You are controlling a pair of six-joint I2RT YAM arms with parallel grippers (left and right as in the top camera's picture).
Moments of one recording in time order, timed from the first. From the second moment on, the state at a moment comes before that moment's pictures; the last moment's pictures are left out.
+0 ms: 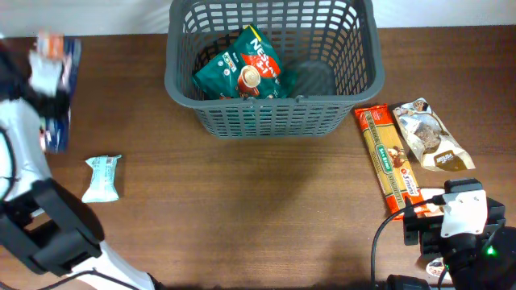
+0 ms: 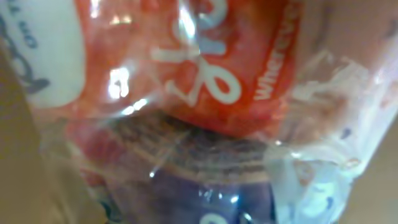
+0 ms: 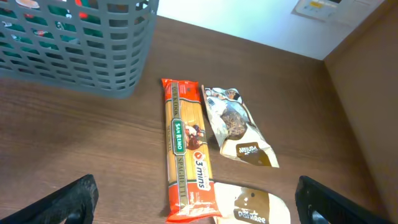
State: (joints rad) left arm 0.48 1.94 1.81 -0.81 0.04 0.59; right arm -0.18 0.46 1.03 -1.10 -0.07 -0.34
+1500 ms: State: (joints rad) left arm -0.33 2.03 2.19 -1.03 0.36 0.79; right arm -0.18 0.46 1.03 -1.10 -0.07 -0.34
